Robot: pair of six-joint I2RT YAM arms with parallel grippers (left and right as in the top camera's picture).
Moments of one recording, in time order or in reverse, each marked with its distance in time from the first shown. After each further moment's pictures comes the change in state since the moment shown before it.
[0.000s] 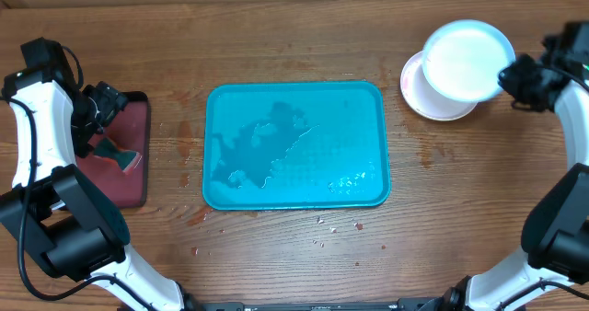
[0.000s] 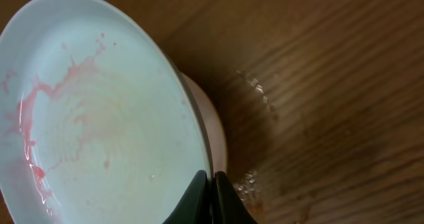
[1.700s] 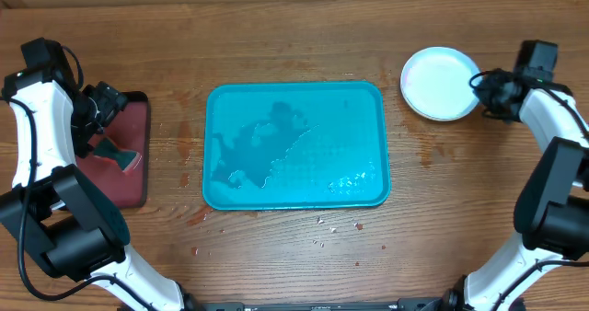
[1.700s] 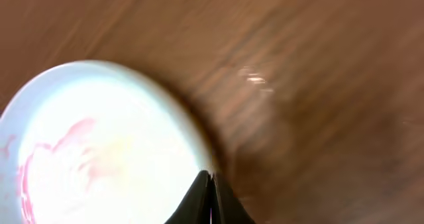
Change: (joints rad) left arm 0.000 0.000 0.000 0.000 0.000 0.000; right arm 0.100 0.111 -0.129 0.251 0.129 0.180
